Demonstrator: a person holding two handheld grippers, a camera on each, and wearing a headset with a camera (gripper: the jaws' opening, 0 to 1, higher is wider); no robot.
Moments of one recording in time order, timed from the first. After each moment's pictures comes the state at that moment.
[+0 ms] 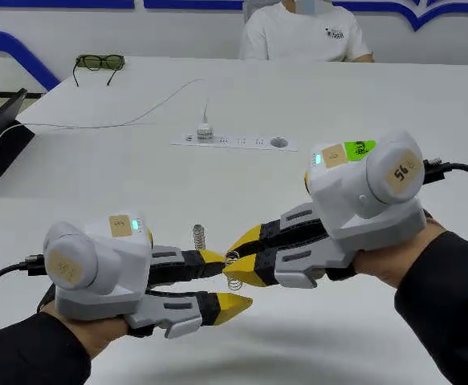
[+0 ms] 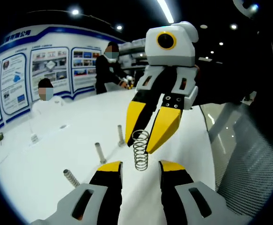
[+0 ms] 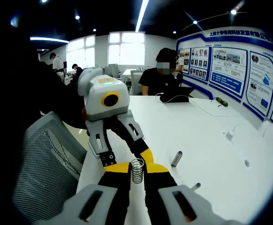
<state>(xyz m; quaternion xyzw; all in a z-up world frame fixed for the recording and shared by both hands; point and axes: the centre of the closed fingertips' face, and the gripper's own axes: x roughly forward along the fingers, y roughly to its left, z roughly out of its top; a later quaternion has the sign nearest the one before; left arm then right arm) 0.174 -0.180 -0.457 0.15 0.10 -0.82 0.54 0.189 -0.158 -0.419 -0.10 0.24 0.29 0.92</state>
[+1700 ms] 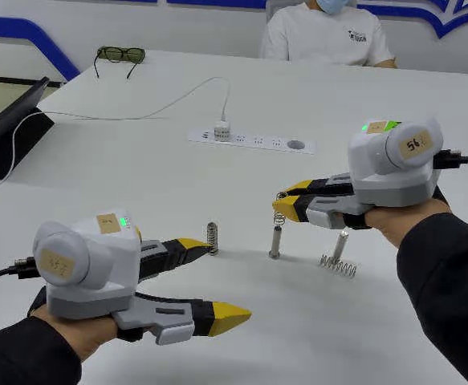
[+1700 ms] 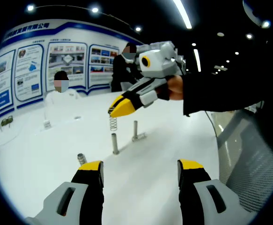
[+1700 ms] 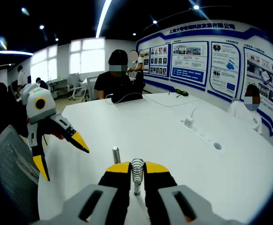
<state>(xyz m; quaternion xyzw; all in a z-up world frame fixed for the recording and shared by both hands) 0.202 -0.168 -0.462 0.12 0.13 -0.78 0.60 0.242 -0.272 -0.435 -0.05 0.23 0.12 0.96</state>
